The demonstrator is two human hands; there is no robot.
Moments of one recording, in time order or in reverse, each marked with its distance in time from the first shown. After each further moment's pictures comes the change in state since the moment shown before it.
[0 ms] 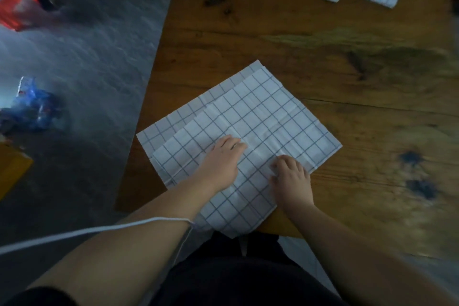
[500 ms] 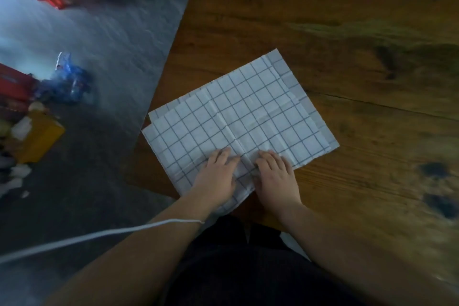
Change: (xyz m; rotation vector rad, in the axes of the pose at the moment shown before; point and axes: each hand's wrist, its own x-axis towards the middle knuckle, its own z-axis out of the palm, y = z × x) left_hand -0.049 0.020 0.043 0.030 -0.104 -0.328; right_hand 0.000 -0.008 0.020 -0.142 -0.129 -0.351
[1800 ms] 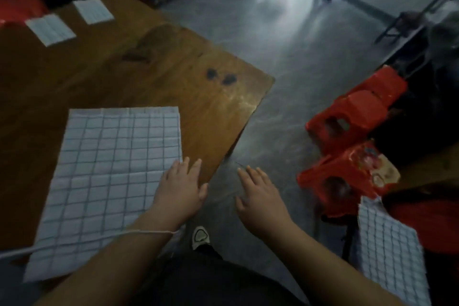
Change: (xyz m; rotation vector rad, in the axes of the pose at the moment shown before) left_hand -0.062 -0.002 -0.054 0.478 -0.119 1.026; right_hand -0.184 -0.243 0.006 0.377 0.423 1.253
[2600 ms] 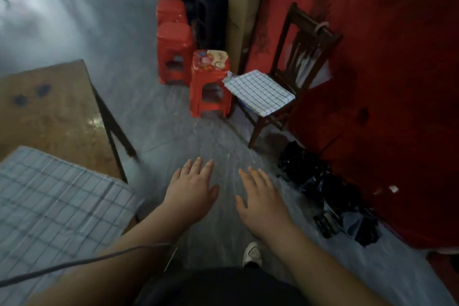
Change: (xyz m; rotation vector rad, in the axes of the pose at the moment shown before) left_hand -0.235 0.036 0.051 0.390 -0.268 1.028; right_hand -0.353 -0.142 0.158 0.421 0.372 0.948
